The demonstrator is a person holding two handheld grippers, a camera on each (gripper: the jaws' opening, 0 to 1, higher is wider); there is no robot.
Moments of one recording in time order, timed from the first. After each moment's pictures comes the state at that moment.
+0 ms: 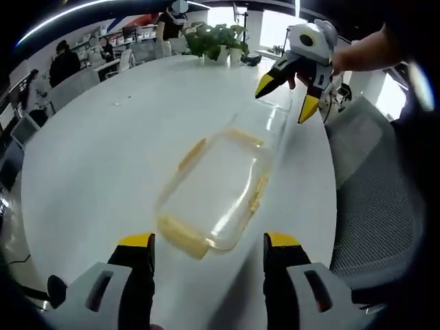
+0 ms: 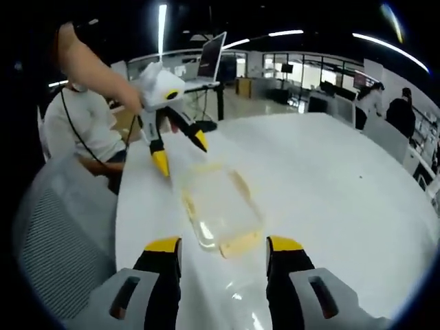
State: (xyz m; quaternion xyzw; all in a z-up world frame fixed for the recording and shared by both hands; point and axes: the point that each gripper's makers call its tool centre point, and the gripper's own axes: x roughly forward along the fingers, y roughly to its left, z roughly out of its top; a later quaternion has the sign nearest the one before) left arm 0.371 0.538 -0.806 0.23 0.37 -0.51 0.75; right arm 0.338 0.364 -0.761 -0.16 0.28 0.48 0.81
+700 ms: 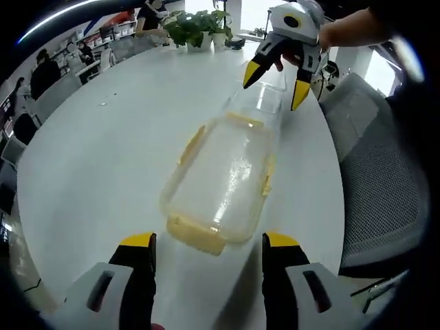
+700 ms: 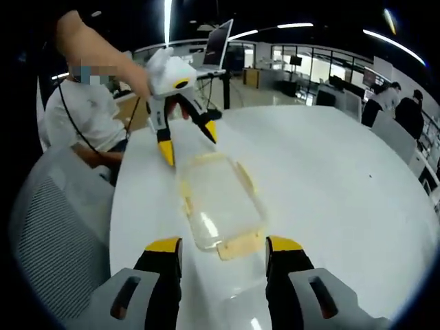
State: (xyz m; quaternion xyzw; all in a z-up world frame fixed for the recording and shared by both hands) left arm 0.382 0.543 -0.816 0.29 0.37 -0.53 0.70; right arm 0.346 0.372 -0.777 -0.19 0.31 0.50 0.79
